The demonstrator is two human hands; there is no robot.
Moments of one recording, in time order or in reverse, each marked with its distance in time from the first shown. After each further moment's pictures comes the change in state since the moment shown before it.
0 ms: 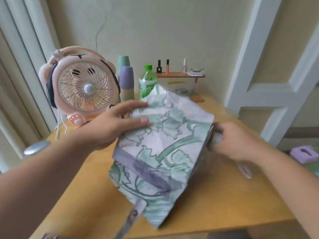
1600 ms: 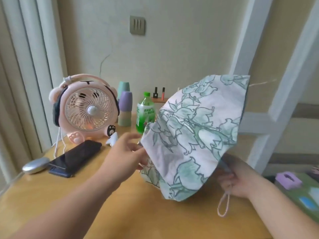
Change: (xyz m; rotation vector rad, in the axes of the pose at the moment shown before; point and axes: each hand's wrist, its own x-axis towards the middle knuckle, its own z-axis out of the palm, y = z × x) left_hand -0.025 0.002 0.054 0.008 0.388 0.002; right_hand -0.027 0.018 -0.015 1.541 -0.201 0.671
